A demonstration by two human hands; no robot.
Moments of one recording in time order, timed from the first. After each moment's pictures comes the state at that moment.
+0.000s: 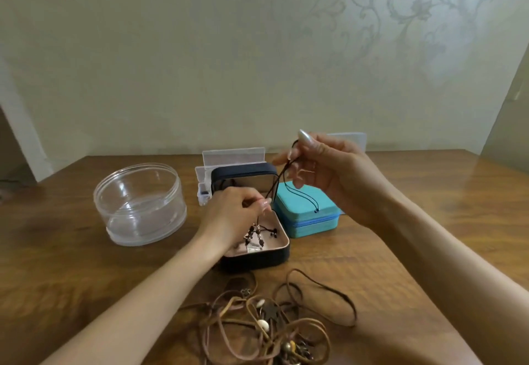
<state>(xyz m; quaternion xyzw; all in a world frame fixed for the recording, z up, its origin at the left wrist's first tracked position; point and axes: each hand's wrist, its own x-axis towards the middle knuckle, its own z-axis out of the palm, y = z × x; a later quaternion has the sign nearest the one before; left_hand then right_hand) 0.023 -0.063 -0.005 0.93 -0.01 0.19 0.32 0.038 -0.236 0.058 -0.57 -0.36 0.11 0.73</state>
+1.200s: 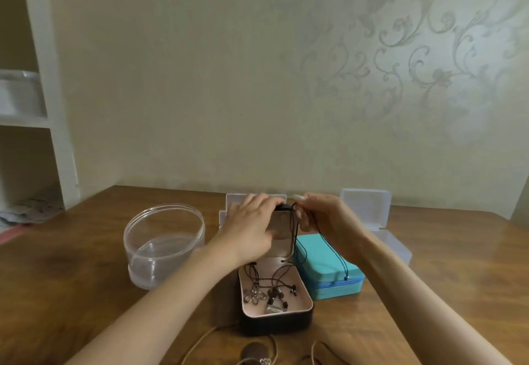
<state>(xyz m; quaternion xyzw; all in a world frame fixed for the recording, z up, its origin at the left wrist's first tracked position) 0.047 -0.036 0.034 0.97 -0.09 0.20 0.10 0.103 -0.194 0.045 -0.68 -0.30 0.11 0.66</state>
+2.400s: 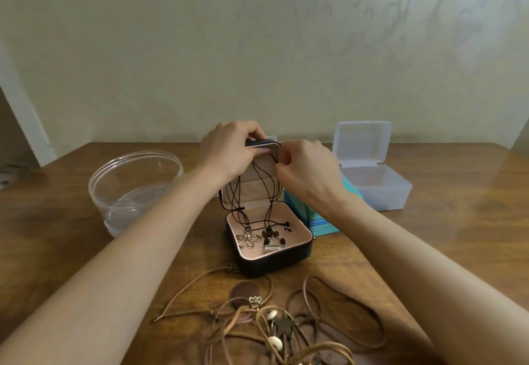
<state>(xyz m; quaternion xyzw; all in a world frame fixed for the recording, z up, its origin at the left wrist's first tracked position) 0.084 -0.030 0.038 0.93 -0.01 0.29 0.22 0.099 -0.169 0.018 -0.91 -0.24 -0.25 0.22</state>
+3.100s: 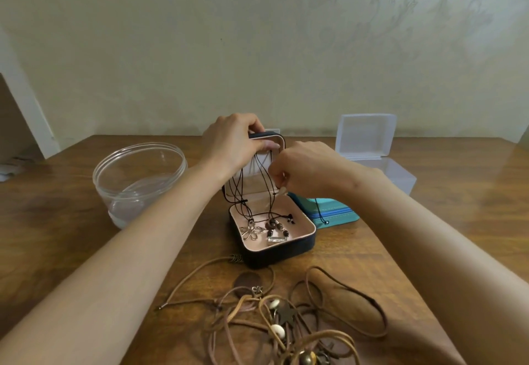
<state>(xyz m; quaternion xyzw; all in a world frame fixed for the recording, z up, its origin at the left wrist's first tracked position) 0.081 -0.034 0.036 0.93 0.02 0.30 0.23 0.083 -0.178 0.043 -0.90 -0.43 -0.12 -0.05</state>
